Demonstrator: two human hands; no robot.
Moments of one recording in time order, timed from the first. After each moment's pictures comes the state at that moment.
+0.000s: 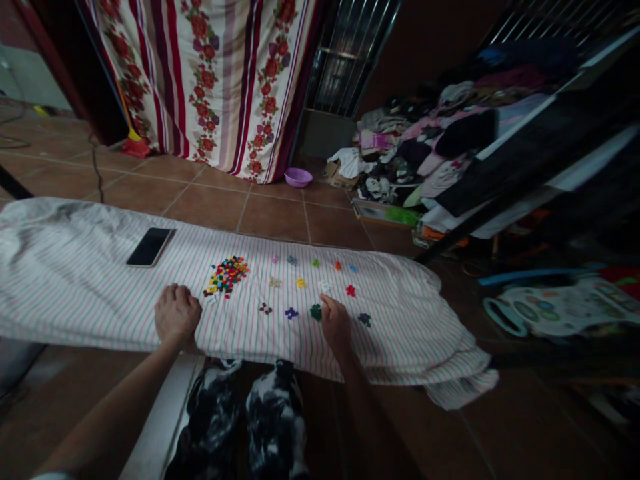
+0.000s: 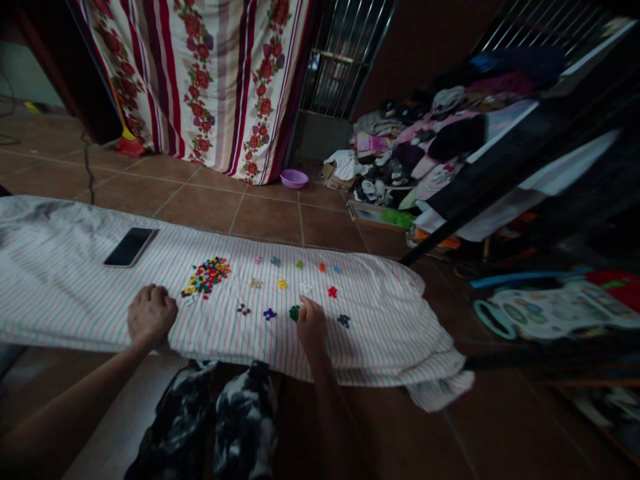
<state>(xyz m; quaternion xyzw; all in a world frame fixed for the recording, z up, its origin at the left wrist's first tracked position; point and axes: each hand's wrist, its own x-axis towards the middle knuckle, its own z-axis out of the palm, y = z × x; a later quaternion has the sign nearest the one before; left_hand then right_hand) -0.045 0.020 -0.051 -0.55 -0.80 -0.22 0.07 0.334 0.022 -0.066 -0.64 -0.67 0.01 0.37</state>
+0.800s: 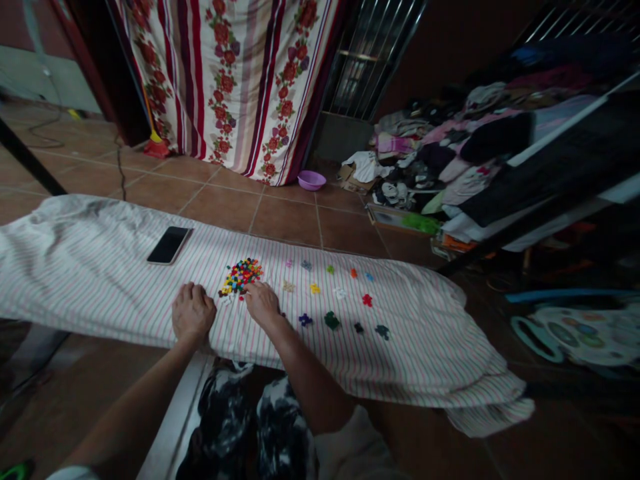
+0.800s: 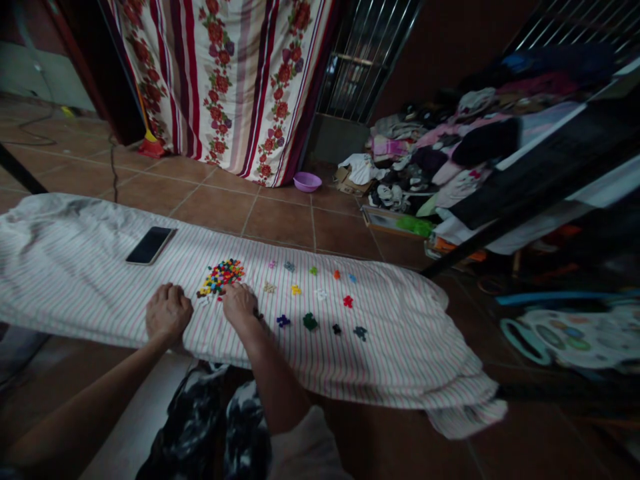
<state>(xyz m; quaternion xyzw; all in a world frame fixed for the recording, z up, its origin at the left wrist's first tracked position) -0.046 0.023 -0.058 -0.55 -0.79 -0.23 0.10 0.120 0.074 -0.035 -0.55 -0.81 0.15 0.16</state>
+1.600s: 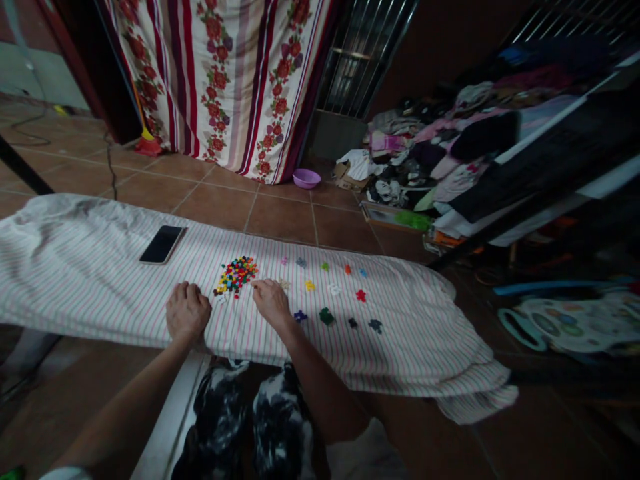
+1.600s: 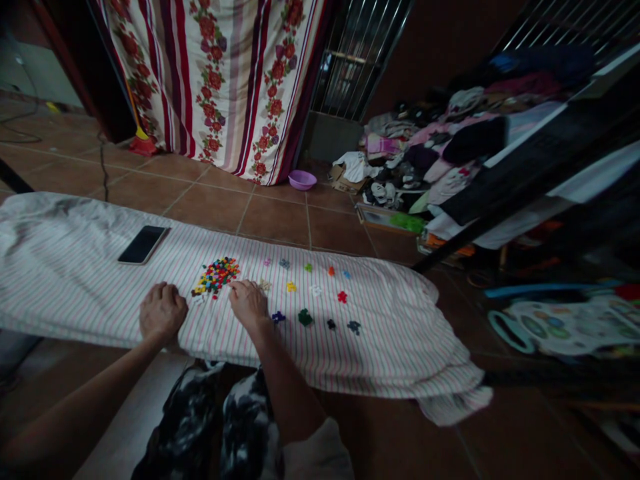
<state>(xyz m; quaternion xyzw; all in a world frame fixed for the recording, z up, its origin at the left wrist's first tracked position) -0.045 0.022 -0.059 -0.55 -0.79 -0.23 0.12 0.158 0.069 -0.031 -0.55 -0.80 0.14 0.21</state>
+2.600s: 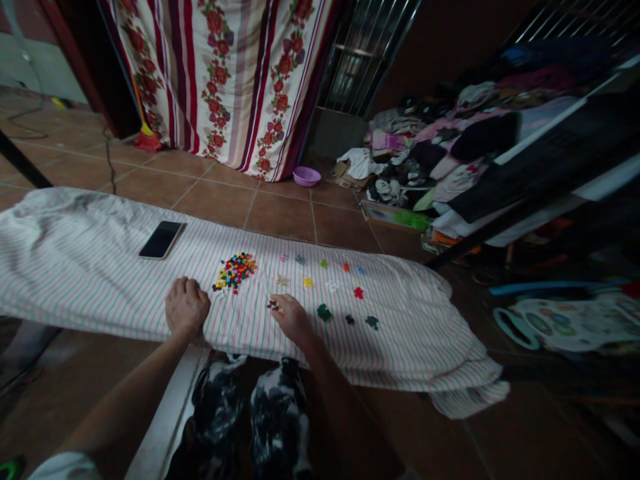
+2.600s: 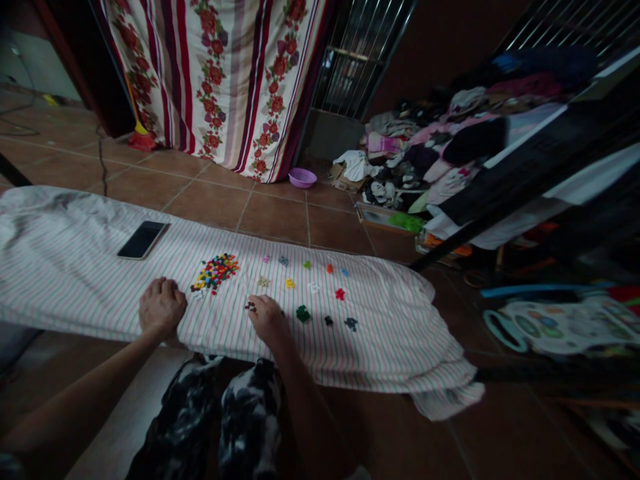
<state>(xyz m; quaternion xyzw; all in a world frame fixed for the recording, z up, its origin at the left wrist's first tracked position) -0.044 0.021 -0.055 -0.54 -0.80 -0.25 0.08 0.222 0.029 -0.041 -0.51 -0.81 0.18 0.21</state>
